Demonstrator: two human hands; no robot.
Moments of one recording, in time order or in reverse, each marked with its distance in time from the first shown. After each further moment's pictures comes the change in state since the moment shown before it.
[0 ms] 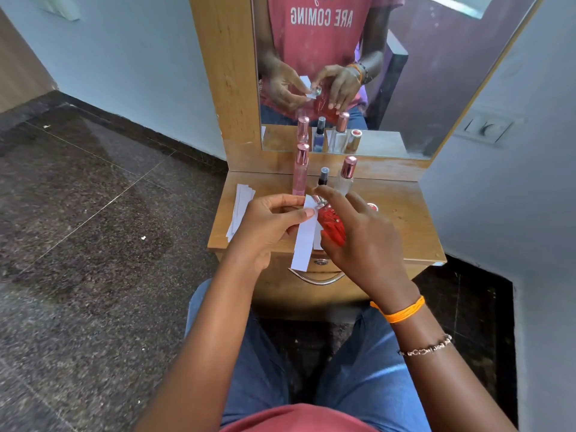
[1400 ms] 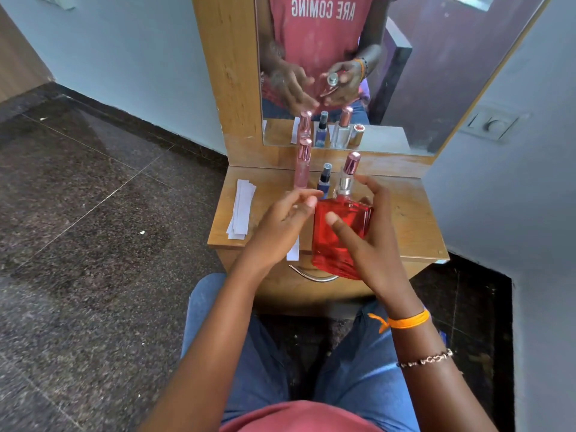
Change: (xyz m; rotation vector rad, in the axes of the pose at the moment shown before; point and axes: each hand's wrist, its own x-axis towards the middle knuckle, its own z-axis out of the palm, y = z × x) left_hand -0.002 -0.011 0.005 0.268 -0.157 0.269; right_hand -0.009 0.003 0.005 0.924 0.032 0.293
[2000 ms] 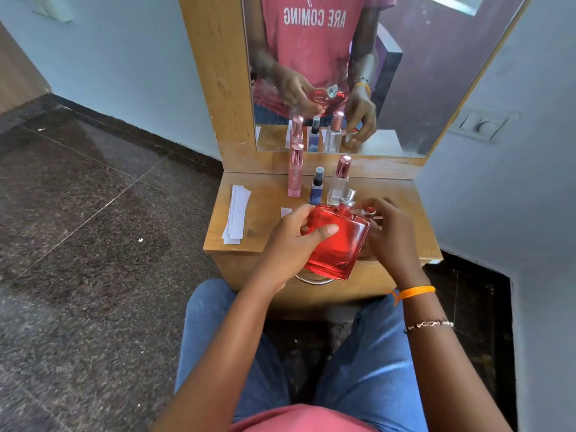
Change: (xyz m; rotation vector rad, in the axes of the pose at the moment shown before) left_hand -0.005 -0.007 0.027 -0.108 -0.024 -0.047; right_hand 0.028 0.043 -0.037 -0.452 0.085 0.095
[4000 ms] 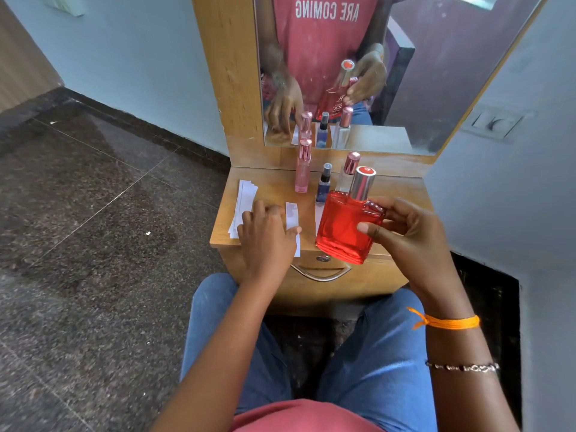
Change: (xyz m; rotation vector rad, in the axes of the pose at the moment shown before) left_hand 0.005 -0.022 -0.017 0.976 0.469 -0.115; right_hand -0.025 -0.031 -0.028 0.405 -0.120 0.047
